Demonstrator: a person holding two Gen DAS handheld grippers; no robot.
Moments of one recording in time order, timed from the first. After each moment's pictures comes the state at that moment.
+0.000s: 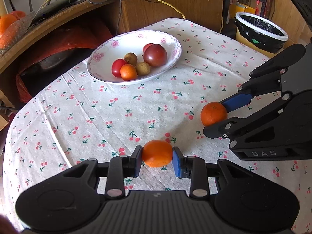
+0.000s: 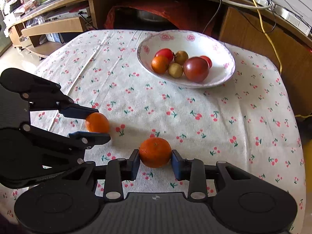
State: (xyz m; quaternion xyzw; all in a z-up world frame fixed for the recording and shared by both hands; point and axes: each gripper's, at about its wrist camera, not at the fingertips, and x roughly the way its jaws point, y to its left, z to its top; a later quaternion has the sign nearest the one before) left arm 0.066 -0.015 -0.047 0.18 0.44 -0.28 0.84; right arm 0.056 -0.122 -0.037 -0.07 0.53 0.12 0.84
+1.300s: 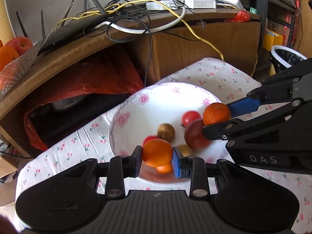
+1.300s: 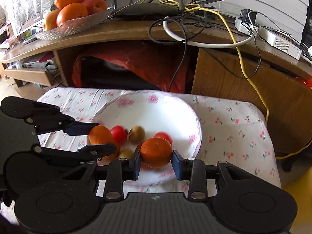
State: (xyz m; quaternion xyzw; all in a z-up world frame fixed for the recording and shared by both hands) left arm 0.180 -0.054 -0.028 0.16 0.38 -0.23 0.88; right arm 0.163 -0.161 -0.022 -0.03 0.46 0.09 0.88
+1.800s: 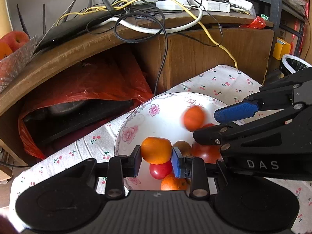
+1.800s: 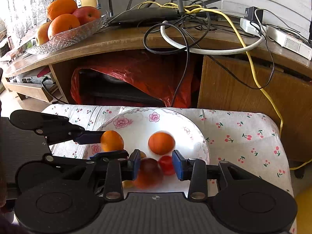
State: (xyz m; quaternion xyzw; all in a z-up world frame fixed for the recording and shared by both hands) left arm 0.215 -0.056 -0.037 0.14 0.38 -0.22 0.89; right arm 0.196 -0.165 -0.031 0.00 0.44 0.11 0.89
